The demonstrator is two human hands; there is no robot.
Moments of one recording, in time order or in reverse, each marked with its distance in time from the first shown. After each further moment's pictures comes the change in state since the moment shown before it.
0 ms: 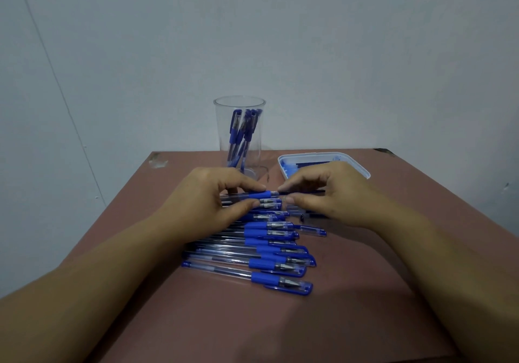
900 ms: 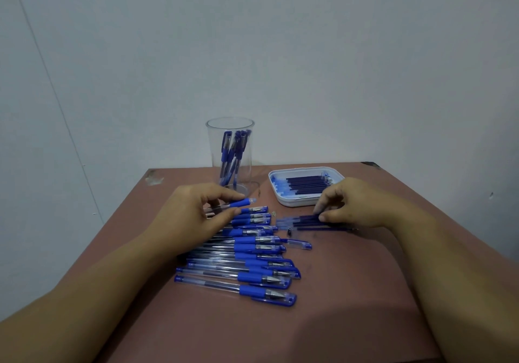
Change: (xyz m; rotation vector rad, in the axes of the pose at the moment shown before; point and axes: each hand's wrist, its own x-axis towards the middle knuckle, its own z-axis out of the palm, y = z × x) left_hand -0.003 -0.006 -0.001 0.018 0.077 -0.080; right_hand -0.013 0.043 -0.048 -0.203 -0.136 0.401
